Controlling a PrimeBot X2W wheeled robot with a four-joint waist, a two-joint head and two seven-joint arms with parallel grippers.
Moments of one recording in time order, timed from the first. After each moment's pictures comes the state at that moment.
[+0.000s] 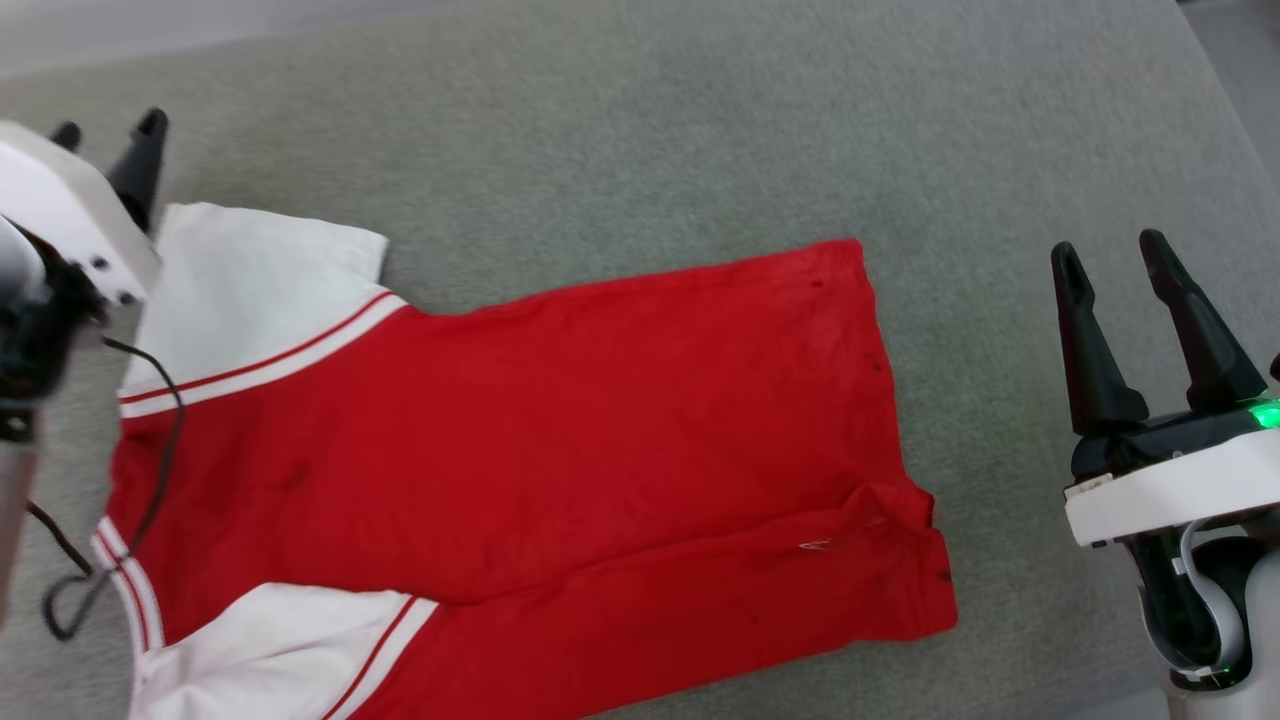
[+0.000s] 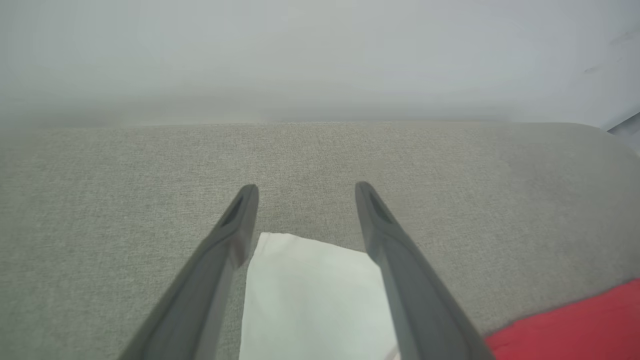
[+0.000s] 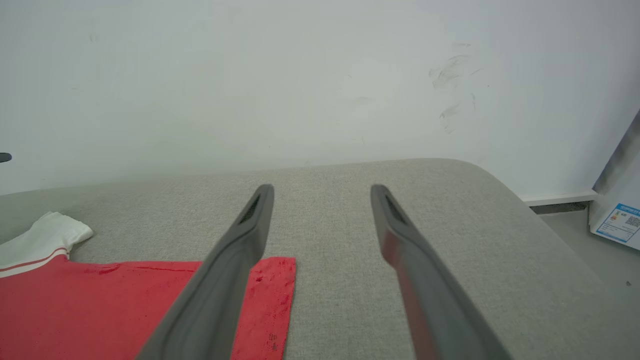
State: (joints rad) left arm -0.72 0.64 -0.25 0.26 -0.80 0.13 0.41; right arm -0.22 -0.16 0.00 -0.15 0.32 0.13 0.03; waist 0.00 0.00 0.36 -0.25
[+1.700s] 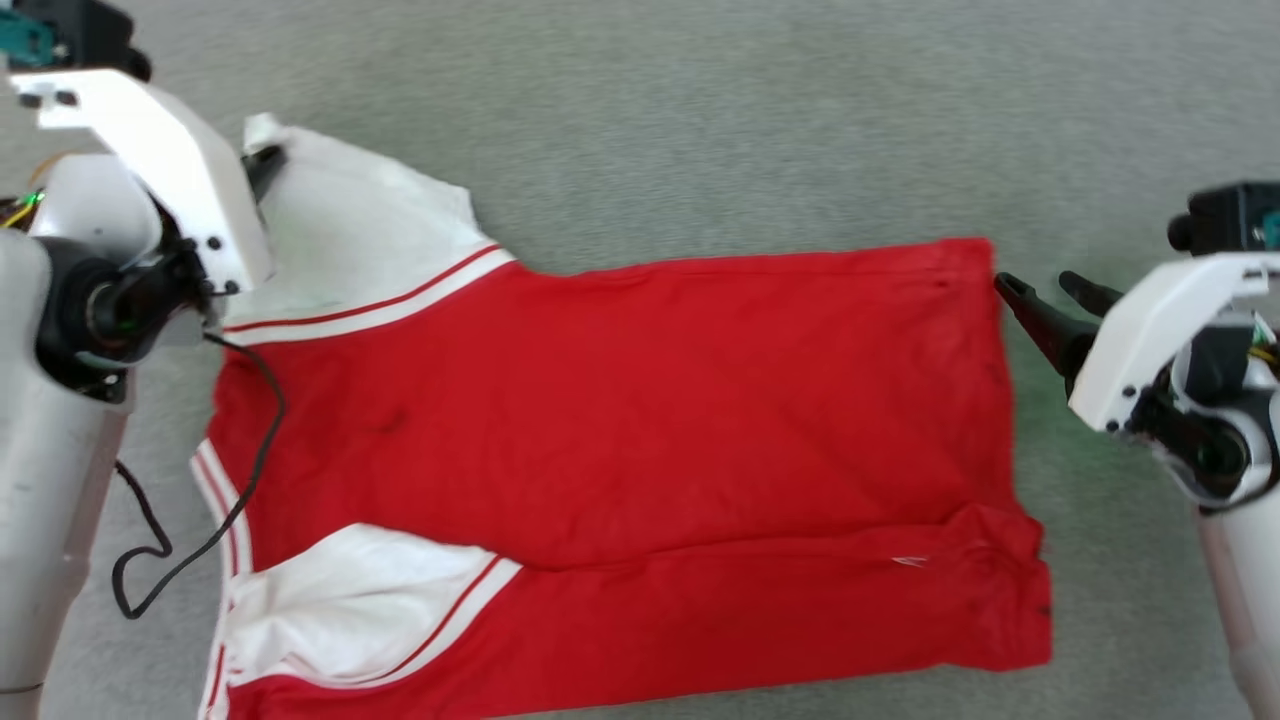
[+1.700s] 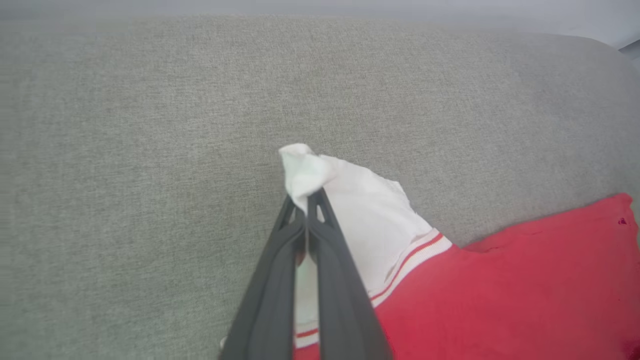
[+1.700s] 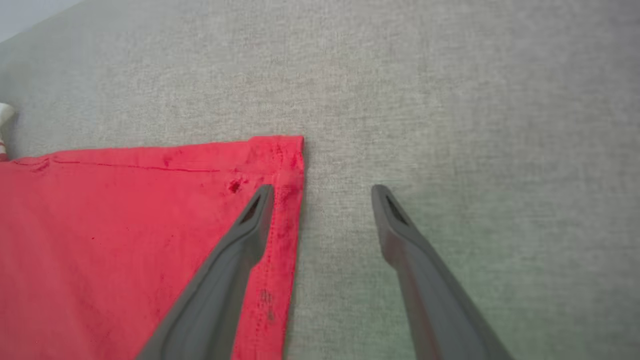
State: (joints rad) left arm -0.84 0.59 -0.37 0.28 -0.88 0.09 0.71; right arm -0.57 -0.30 0.09 0.36 0.60 0.13 0.53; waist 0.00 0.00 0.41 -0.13
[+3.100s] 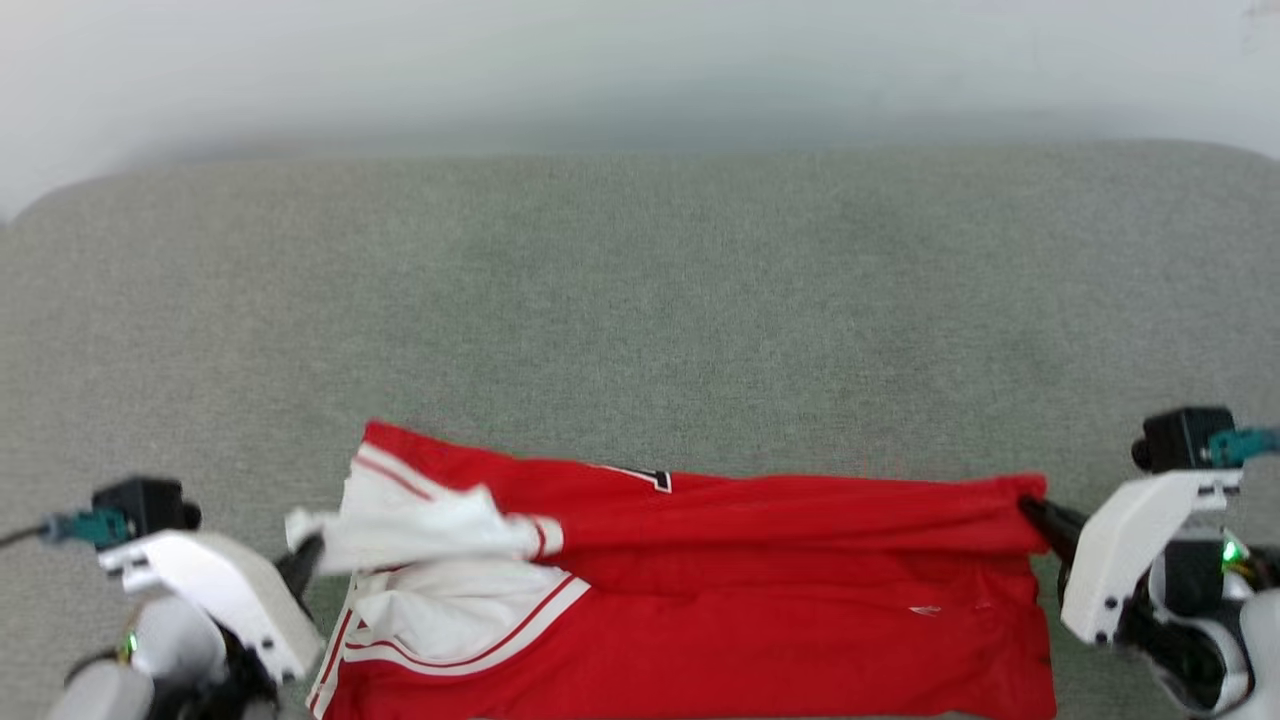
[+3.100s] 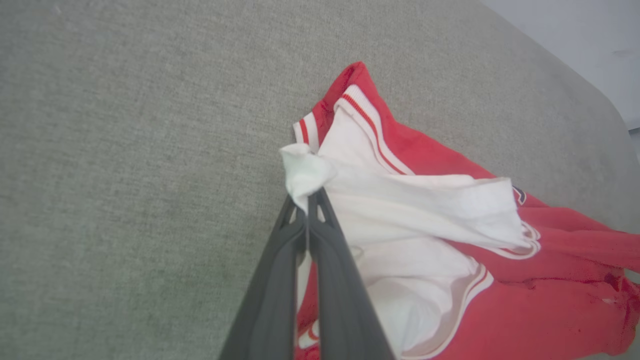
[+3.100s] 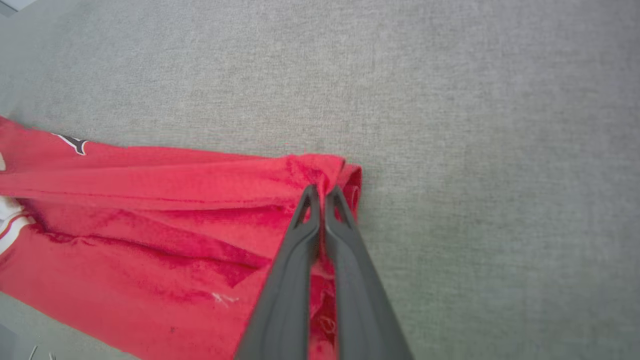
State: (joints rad) left arm -0.16 0.55 -0.25 0.11 -1.00 0.17 0.39; right arm -0.25 -0.28 0.03 0.26 0.52 0.13 0.59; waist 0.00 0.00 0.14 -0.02
